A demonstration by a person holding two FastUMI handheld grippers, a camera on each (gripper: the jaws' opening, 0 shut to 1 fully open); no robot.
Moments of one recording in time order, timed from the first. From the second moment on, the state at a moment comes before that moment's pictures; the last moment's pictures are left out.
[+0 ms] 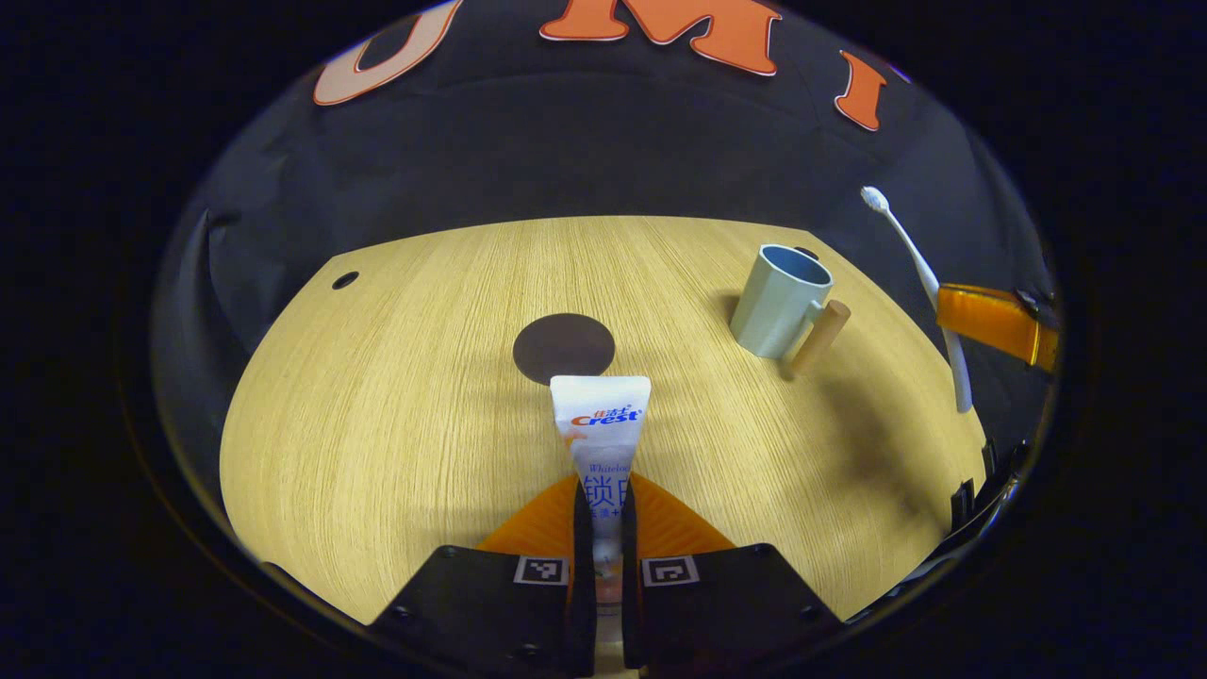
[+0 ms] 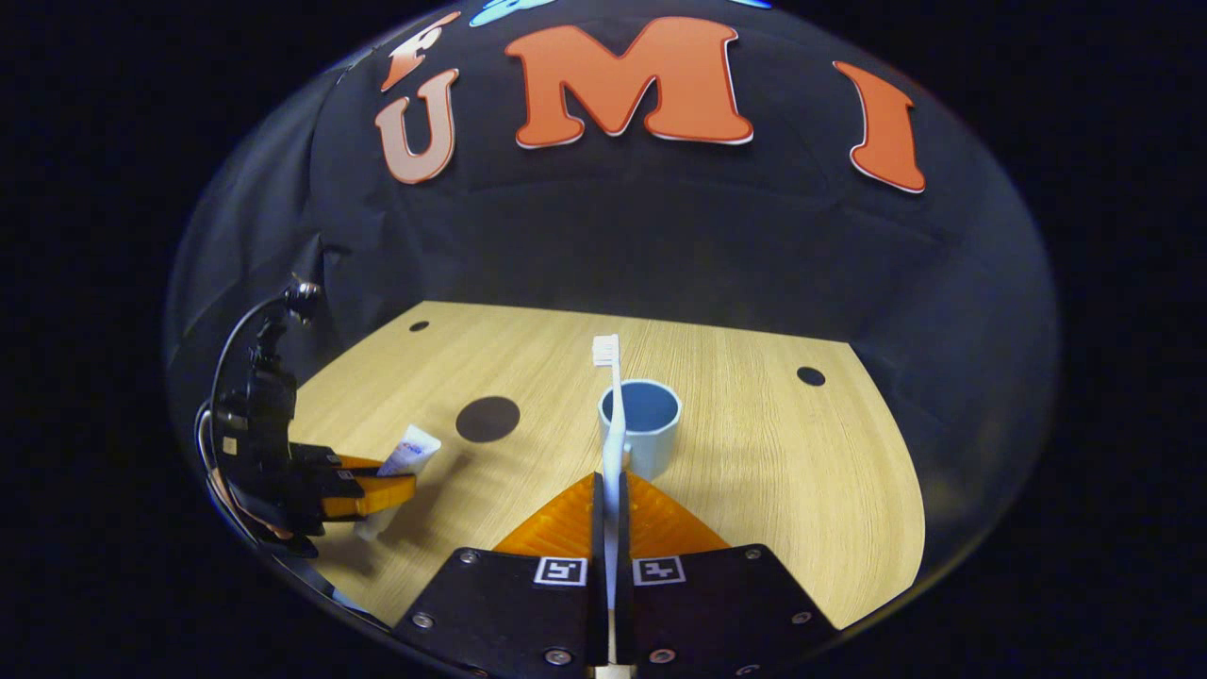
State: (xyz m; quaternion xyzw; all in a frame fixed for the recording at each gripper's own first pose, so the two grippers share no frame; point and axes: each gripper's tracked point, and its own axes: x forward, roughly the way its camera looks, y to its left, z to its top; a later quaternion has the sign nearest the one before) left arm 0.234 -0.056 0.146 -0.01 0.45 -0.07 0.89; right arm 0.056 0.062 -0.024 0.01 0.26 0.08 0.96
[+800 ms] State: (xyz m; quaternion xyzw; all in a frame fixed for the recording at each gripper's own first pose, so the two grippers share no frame) left arm 0.238 -0.056 0.161 -0.01 0.38 -0.05 0.92; right arm 0.121 0.054 0.035 0.07 0.06 0.06 0.99
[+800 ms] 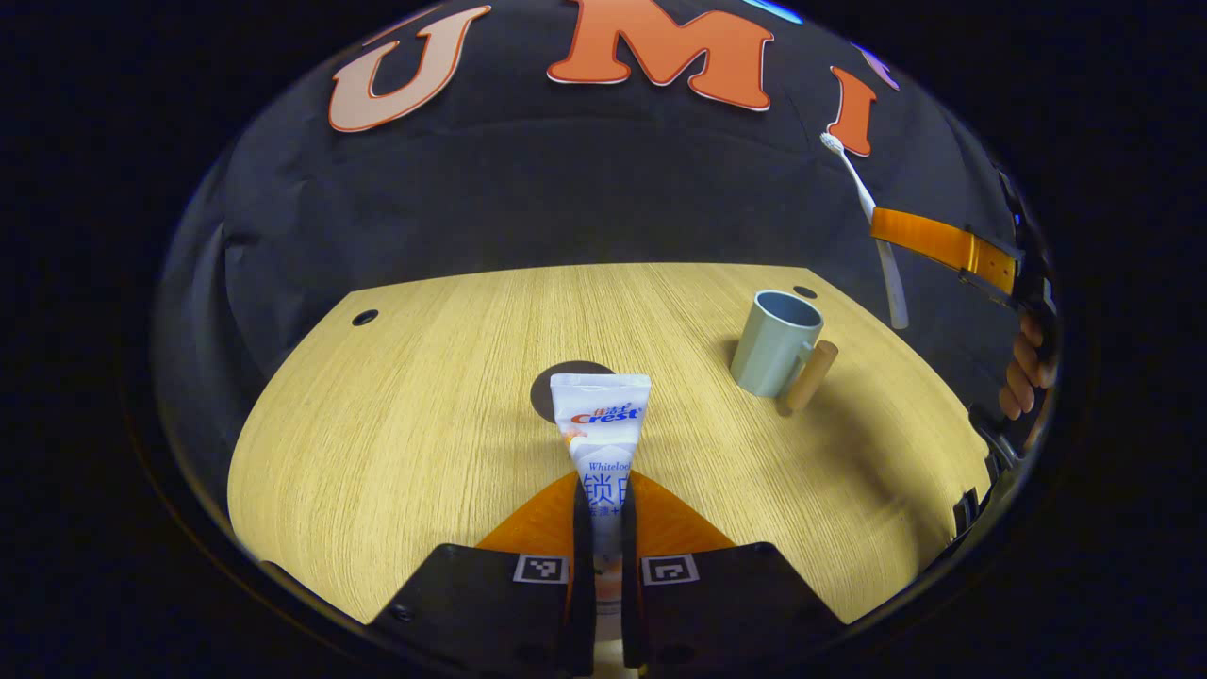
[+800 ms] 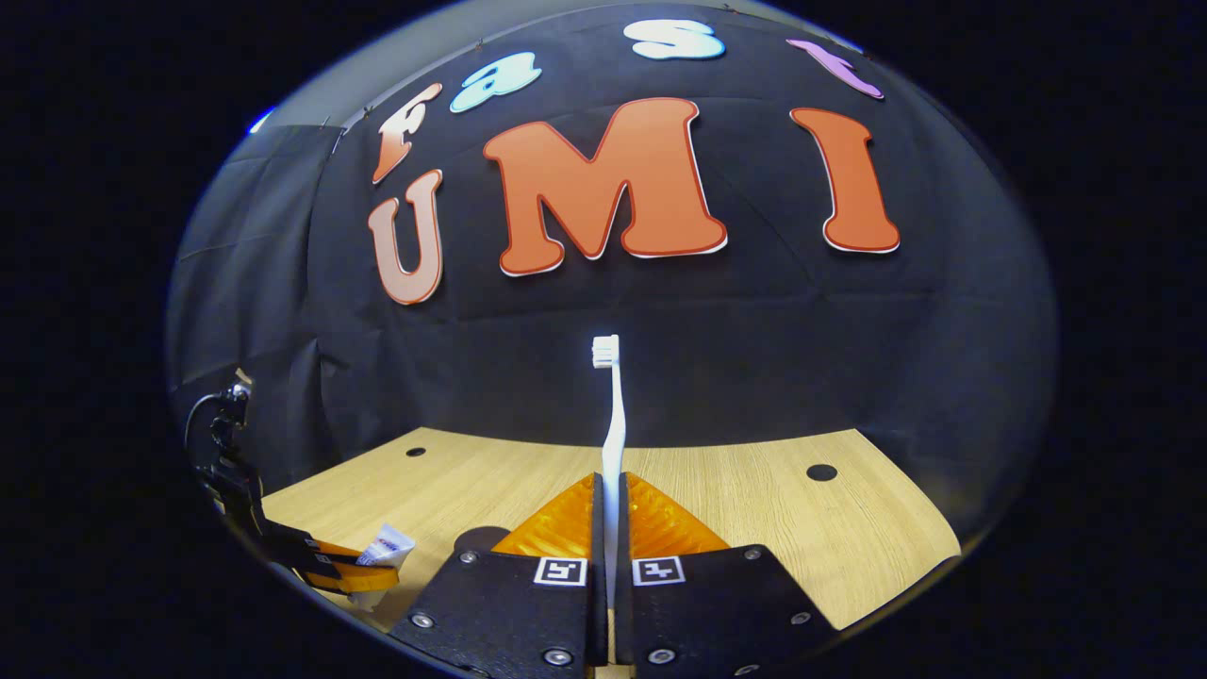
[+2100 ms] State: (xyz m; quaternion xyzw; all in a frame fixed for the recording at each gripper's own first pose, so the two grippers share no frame) left arm 0.210 -0.012 0.259 -0.01 0.30 -0.01 0.95; right arm 0.199 0.043 -0.029 0.12 0.00 0.06 0.99
